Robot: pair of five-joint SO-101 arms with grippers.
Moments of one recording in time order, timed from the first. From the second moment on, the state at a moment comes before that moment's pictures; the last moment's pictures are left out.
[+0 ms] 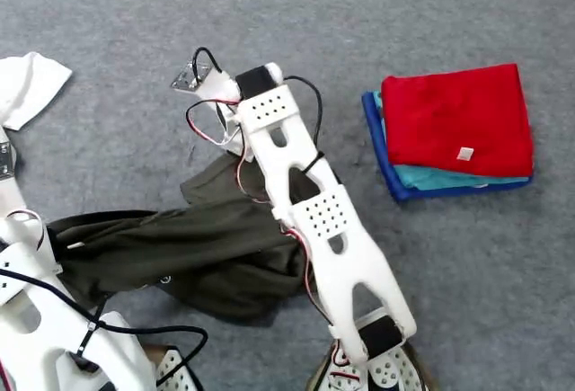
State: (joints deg) left arm -47.9 -47.5 49.9 75.4 -34.3; right arm -30.4 72.7 -80.0 100.6 26.2
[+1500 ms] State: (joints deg) left arm -47.9 -47.5 28.6 85.2 -29.5; right arm -26.5 35.5 -91.8 101.1 26.0
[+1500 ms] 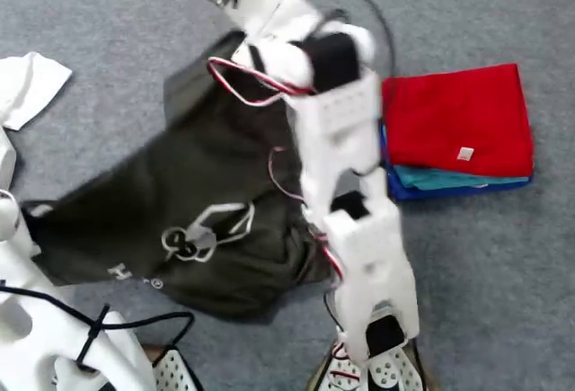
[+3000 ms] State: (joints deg) left arm -47.9 -64.0 -23.0 100.1 -22.6; right arm -17.9 -23.8 -77.1 90.7 20.1
